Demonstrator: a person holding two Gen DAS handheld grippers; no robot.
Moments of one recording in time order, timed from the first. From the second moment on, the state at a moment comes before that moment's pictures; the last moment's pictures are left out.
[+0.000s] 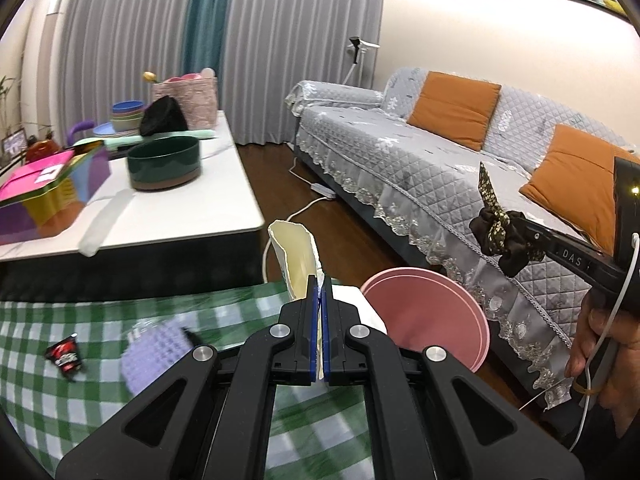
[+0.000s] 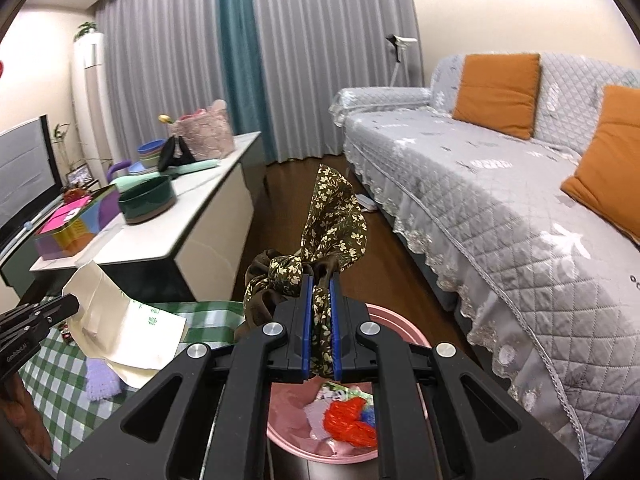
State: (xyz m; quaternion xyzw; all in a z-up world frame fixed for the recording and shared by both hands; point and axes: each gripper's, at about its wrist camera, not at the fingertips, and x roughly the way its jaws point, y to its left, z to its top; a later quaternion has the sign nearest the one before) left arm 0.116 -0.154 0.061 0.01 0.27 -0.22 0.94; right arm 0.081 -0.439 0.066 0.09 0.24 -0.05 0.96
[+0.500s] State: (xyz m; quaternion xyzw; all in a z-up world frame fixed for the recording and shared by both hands) left arm 0.150 -0.247 0.048 0.04 0.29 -0.27 0.92; right arm 0.090 -0.476 0.051 0.12 0.27 -0.08 0.95
